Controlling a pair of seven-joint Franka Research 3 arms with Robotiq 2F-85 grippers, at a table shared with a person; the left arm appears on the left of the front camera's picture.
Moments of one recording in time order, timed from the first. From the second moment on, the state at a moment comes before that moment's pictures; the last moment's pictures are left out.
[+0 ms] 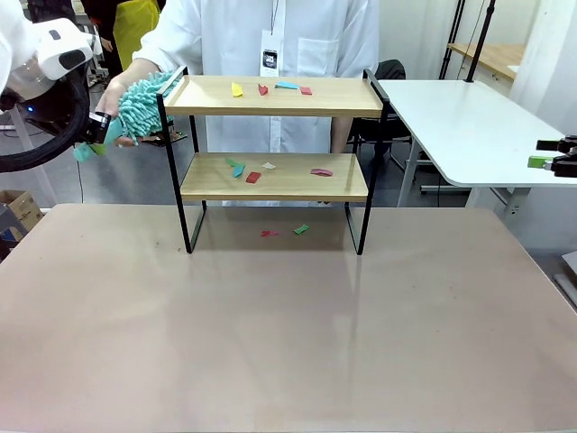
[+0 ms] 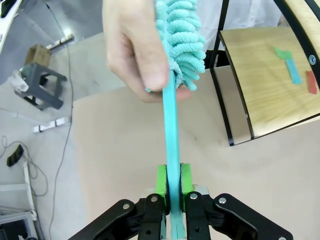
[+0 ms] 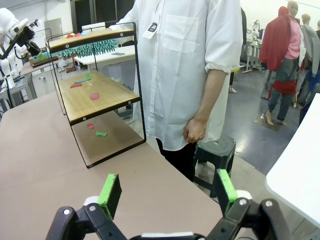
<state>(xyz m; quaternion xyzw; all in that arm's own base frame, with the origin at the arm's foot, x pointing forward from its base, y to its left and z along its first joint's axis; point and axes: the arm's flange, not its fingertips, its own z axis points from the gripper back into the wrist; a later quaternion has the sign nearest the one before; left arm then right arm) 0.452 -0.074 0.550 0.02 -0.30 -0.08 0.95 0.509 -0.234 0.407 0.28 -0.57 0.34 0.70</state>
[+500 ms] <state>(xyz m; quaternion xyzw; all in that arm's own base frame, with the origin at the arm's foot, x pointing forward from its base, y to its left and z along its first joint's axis) 0.452 -0.078 0.547 0.01 -0.29 -0.09 0.95 0.509 -0.234 0.407 0.28 -0.57 0.34 0.70</state>
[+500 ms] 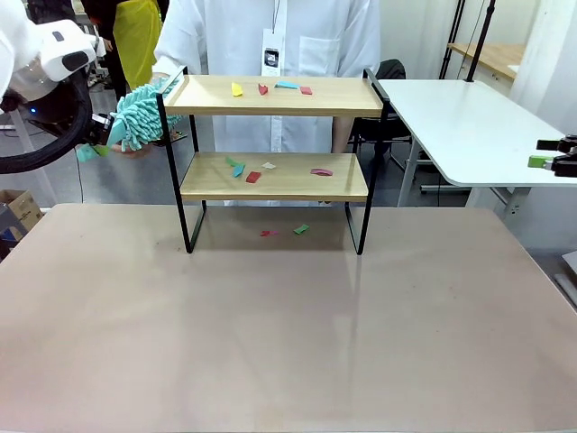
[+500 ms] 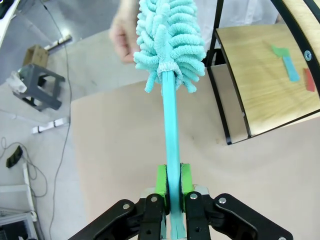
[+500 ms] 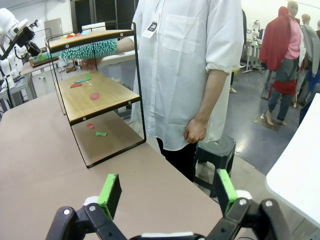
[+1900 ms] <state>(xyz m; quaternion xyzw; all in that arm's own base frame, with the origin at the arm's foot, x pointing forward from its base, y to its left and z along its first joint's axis) 0.356 0.027 0.631 0.07 -0.17 -0.26 0.95 0.509 -0.234 0.407 0.28 -0.57 0.34 0.70</state>
